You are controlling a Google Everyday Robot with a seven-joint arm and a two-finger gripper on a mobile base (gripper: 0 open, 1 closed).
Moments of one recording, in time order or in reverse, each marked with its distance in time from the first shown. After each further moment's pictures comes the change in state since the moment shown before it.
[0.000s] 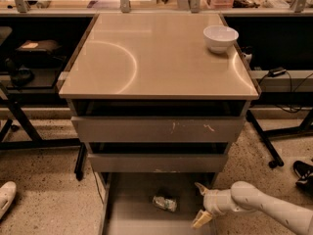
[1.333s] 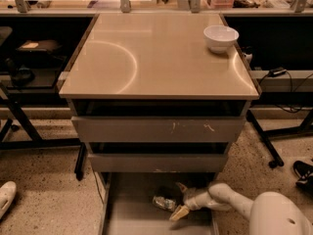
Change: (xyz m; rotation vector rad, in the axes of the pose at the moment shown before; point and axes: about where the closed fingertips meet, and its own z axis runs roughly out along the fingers) arm 0.013 -0.031 0.142 -0.071 -0.161 0.107
